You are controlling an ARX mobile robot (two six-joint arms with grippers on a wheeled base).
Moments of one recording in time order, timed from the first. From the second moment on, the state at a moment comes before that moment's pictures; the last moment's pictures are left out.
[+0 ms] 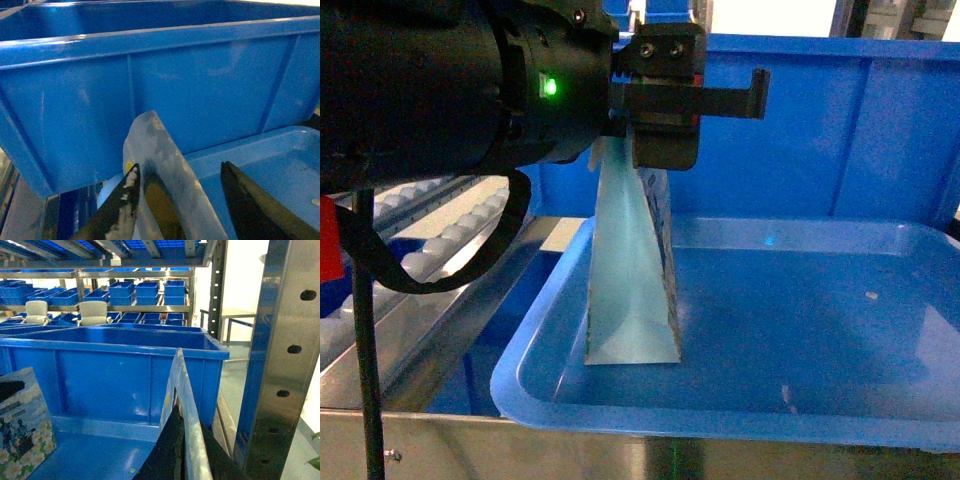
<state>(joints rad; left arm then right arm) -0.55 1.59 0.83 0.53 -0.20 -0.08 0.01 0.45 0.23 0.36 -0.09 0.05</state>
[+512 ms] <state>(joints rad) -0.55 1.60 0.82 0.58 -0.26 -0.10 0.01 0.45 0.23 0.36 -0.09 0.05</state>
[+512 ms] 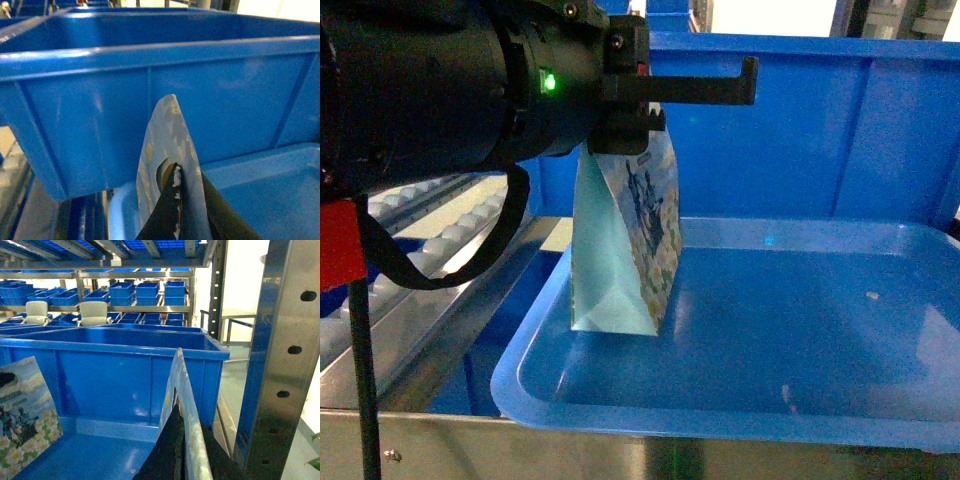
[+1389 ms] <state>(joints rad) -0.49 1.33 0.73 0.74 -0.31 0.11 0.01 0.45 0.23 0.36 -0.09 0.05</state>
